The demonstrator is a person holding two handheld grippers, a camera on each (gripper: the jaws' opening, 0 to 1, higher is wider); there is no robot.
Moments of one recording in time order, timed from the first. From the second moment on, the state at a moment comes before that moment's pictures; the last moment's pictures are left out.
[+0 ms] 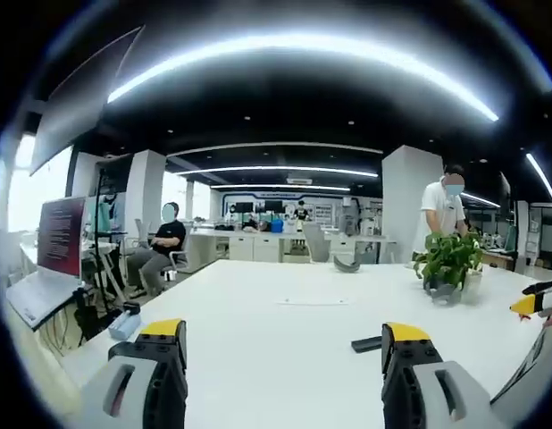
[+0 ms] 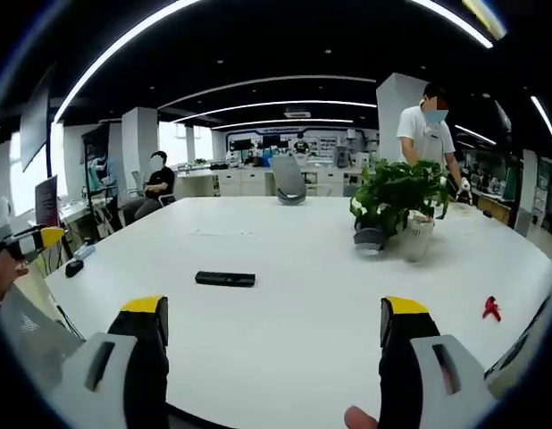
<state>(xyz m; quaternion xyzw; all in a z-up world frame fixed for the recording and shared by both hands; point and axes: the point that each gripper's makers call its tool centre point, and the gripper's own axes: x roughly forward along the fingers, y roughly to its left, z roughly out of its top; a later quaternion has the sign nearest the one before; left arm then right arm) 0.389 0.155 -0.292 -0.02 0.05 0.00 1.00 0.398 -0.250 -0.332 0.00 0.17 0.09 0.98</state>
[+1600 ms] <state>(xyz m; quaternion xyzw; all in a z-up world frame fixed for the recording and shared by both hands) 0.382 0.158 -0.301 -0.01 0.09 0.02 1.00 0.390 -0.236 -0.367 -0.05 0.27 0.12 0.96</state>
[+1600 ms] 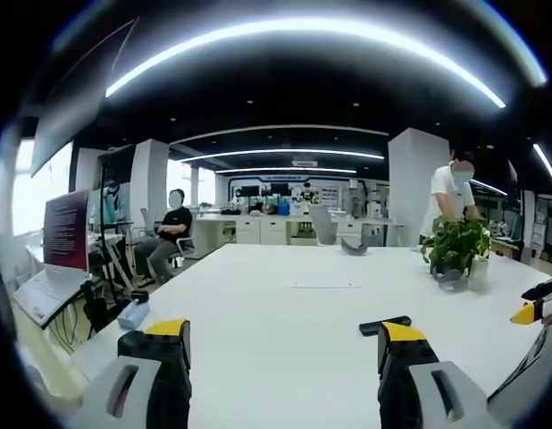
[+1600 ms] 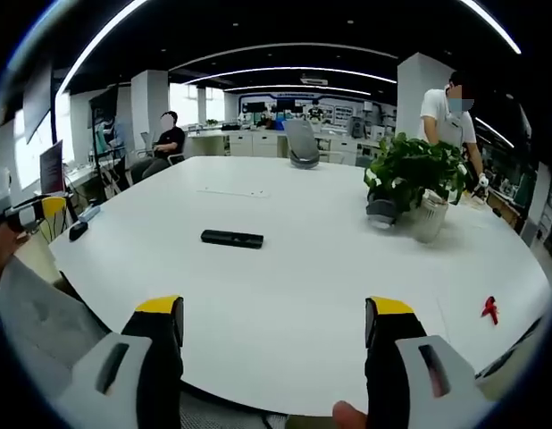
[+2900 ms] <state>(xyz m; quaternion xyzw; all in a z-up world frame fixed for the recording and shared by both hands) 0.384 0.164 -0.309 0.01 0.11 0.03 0.99 0.386 -0.235 -0.383 -0.08 0.31 0.13 0.94</state>
